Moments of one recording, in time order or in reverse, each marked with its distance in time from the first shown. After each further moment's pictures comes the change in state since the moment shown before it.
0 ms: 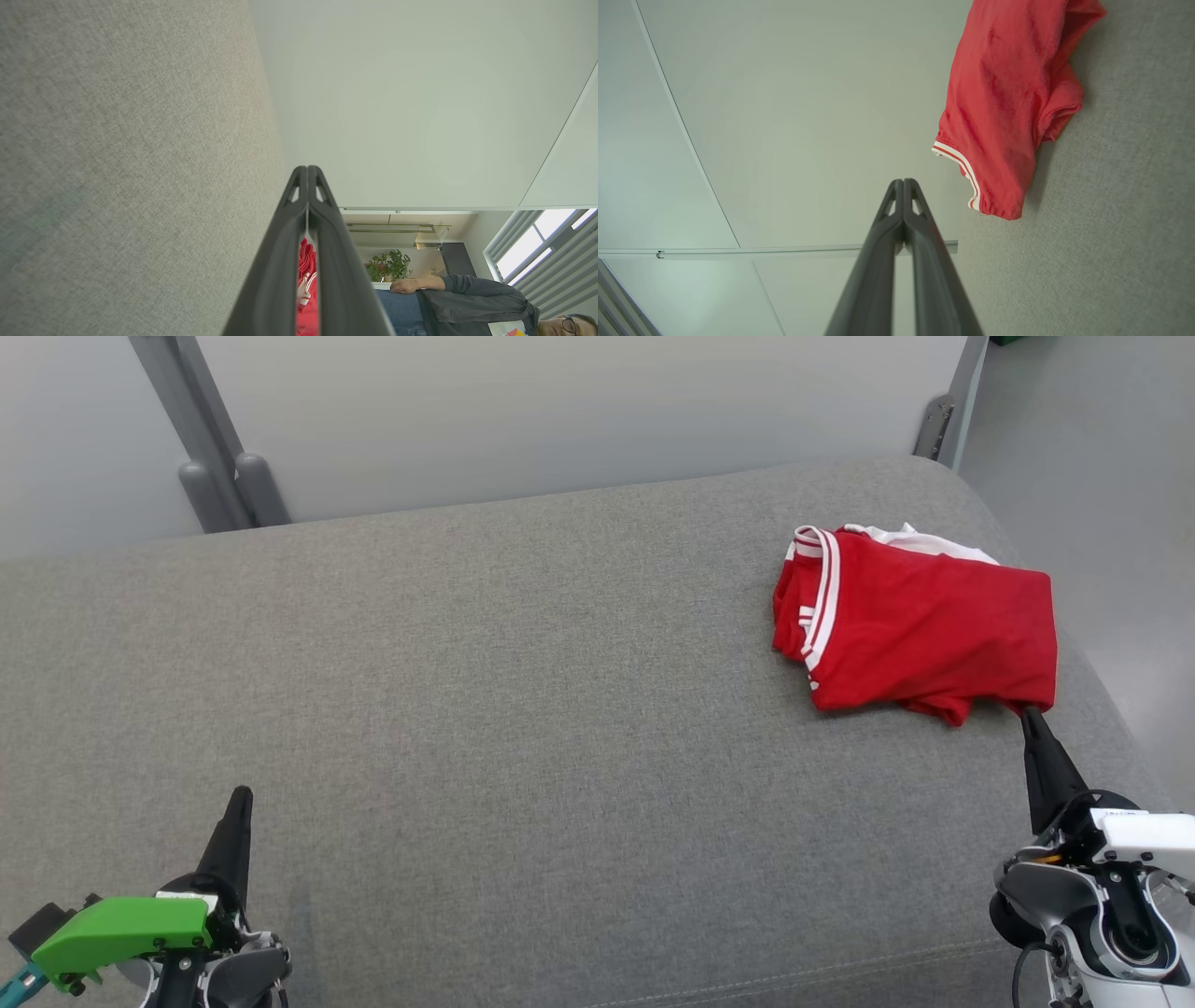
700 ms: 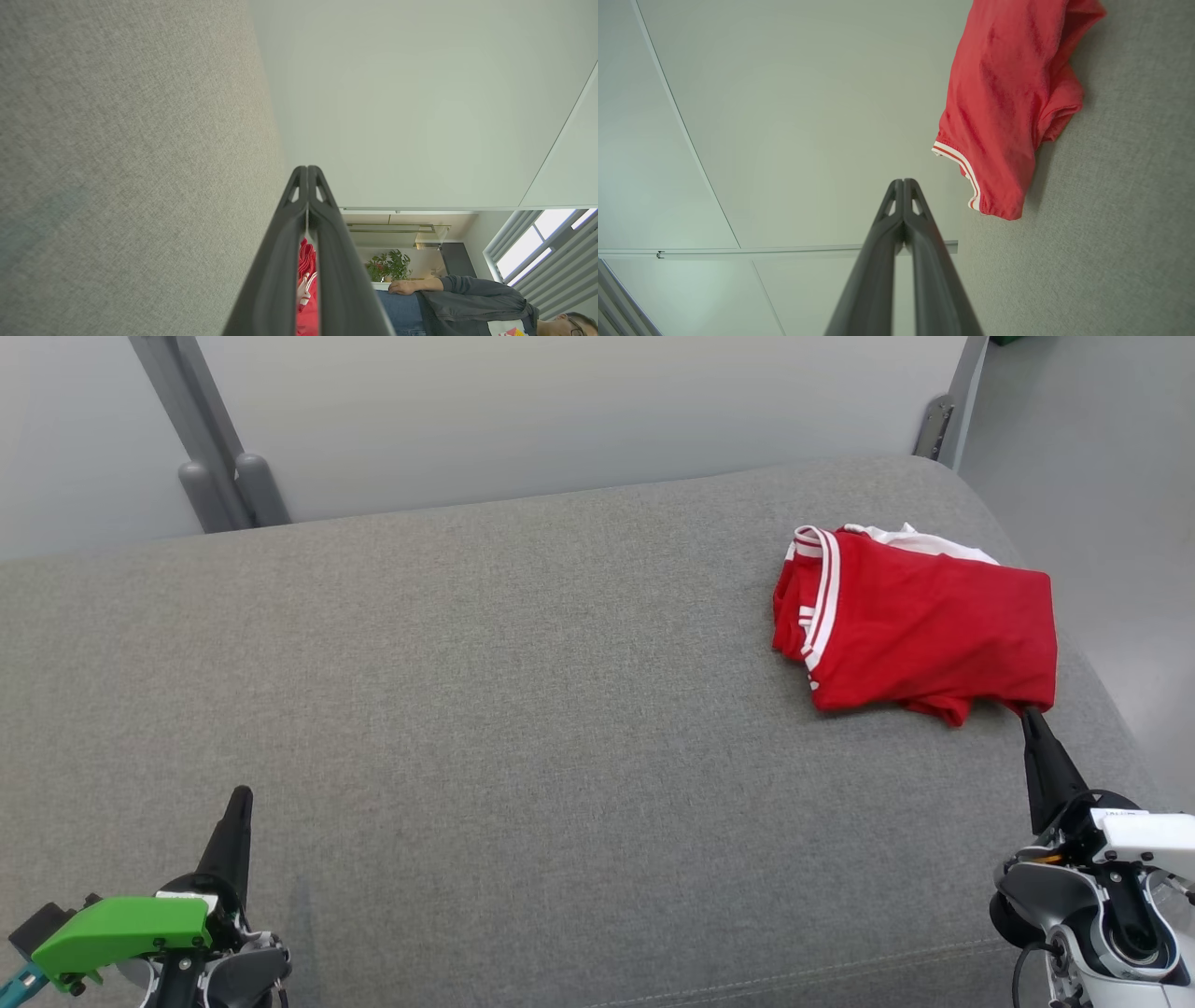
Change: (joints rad) left arm 0.000 0.000 0.000 0.000 0.000 0.000 0.000; right arm 0.000 0.000 -0.001 0.000 0.000 0.000 0.000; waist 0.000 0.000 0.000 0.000
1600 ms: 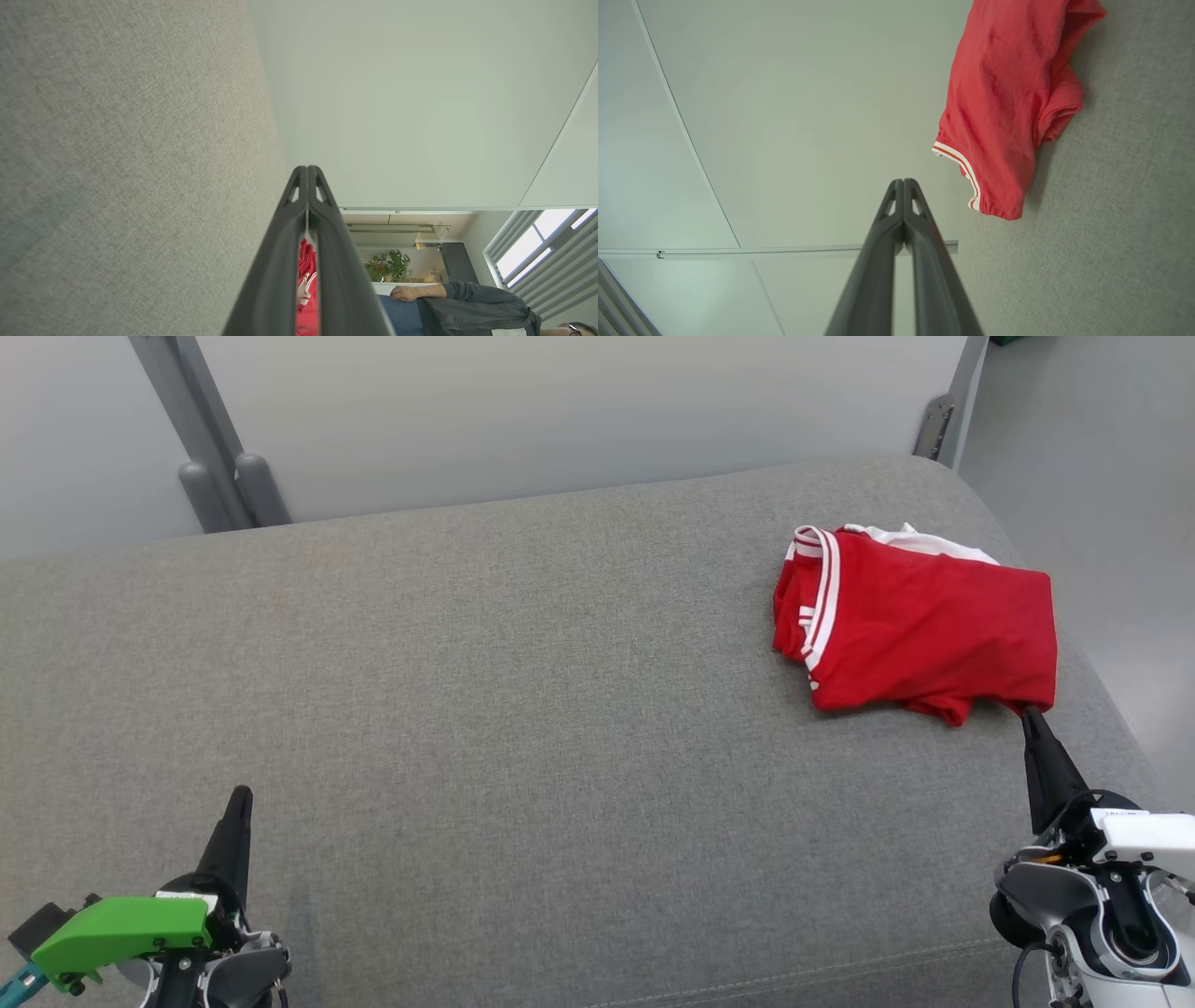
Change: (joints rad) left arm 0.000 0.000 0.000 -0.001 0.000 0.000 0.000; right arm 0.000 0.000 0.000 0.000 0.000 0.000 0.000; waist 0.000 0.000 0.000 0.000
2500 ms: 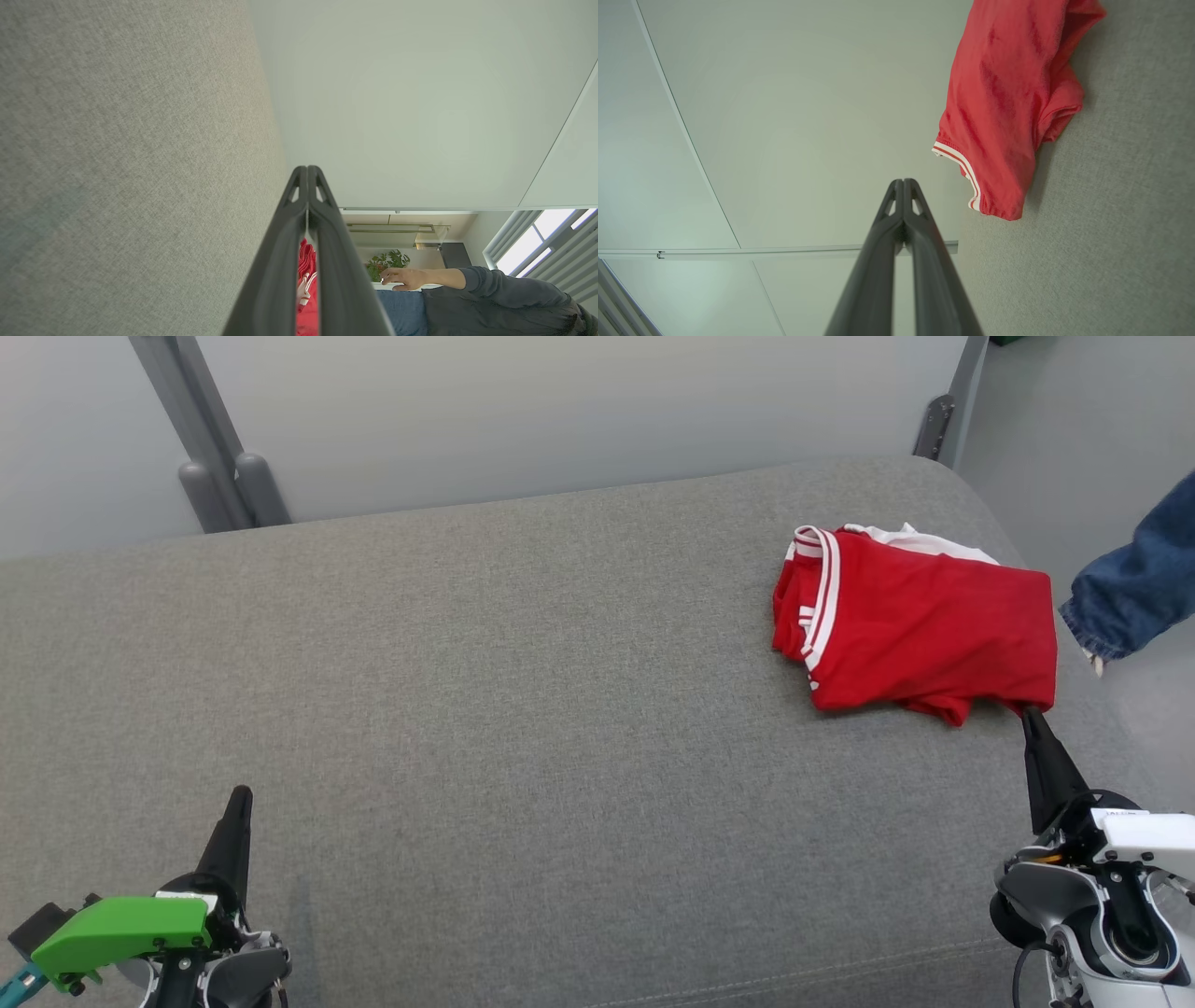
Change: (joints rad) left arm 0.000 0.000 0.000 0.000 0.000 0.000 0.000; right arm 0.000 0.000 -0.001 0.000 0.000 0.000 0.000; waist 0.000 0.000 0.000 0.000
